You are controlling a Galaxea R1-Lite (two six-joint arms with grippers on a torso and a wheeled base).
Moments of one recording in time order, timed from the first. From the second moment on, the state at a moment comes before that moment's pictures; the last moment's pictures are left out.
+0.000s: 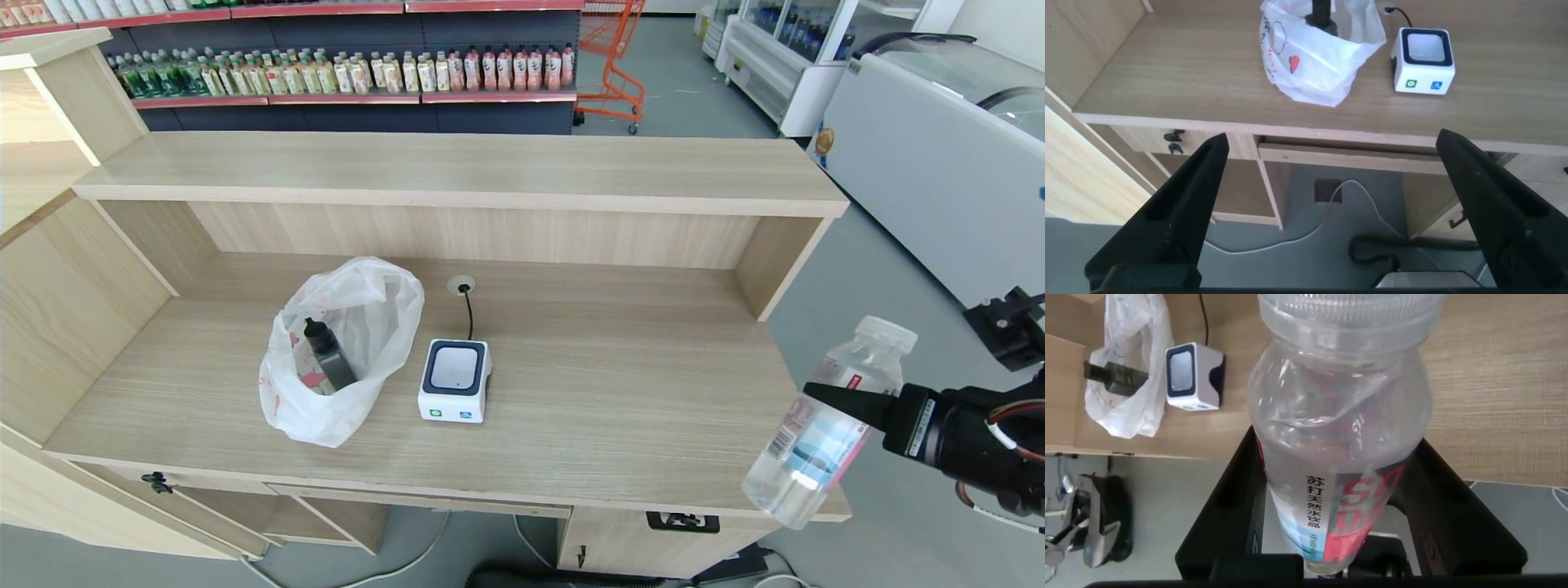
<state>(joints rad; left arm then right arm) 0.00 0.00 0.00 0.00 0.00 0.00 0.17 1.28 -0.41 -0.56 0.20 0.41</state>
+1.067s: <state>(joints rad) 0.00 0.00 0.00 0.00 0.00 0.01 0.15 1.26 -0.41 -0.55 0.20 0.48</state>
